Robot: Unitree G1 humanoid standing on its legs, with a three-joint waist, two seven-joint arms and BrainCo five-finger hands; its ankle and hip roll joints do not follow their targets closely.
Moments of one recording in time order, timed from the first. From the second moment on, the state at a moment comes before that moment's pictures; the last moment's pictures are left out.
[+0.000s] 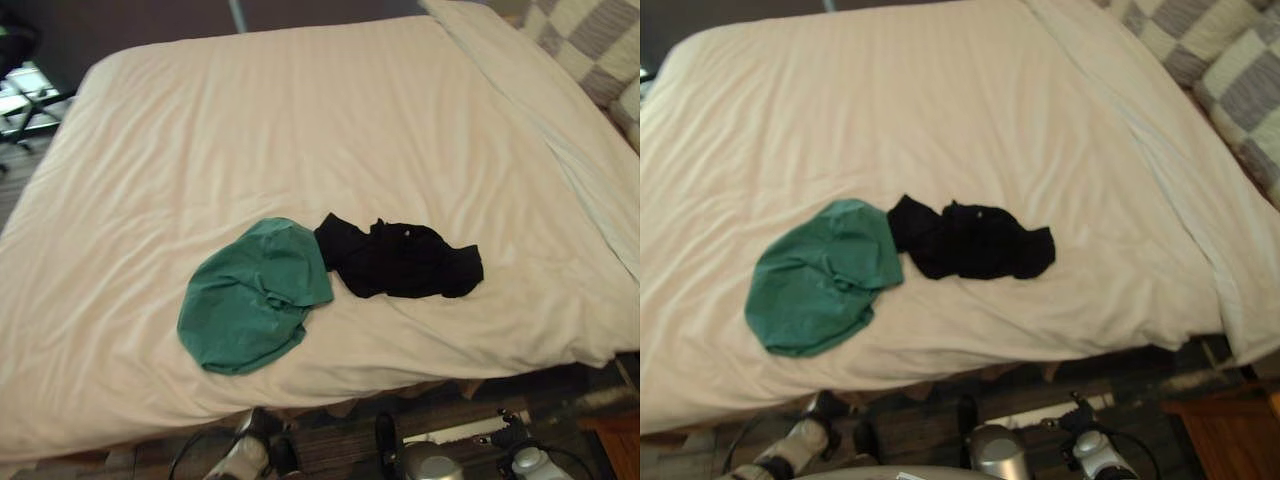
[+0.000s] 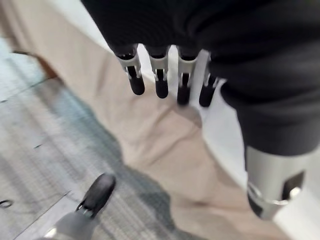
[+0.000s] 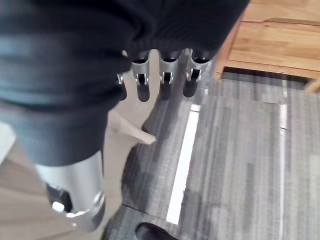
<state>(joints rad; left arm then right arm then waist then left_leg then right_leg) -0.15 0.24 -0.40 1.17 0.16 -0.03 0.16 -0.06 -0.32 0.26 1.11 -0.11 0.02 -0.21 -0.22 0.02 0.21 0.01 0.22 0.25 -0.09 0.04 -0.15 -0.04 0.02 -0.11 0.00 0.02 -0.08</state>
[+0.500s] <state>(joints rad) -0.03 0.30 -0.13 1.24 0.10 -0.02 0.20 -0.02 -0.25 0.22 1.15 -0.11 0.03 -0.21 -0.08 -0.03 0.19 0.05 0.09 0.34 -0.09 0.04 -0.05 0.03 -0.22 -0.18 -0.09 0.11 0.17</state>
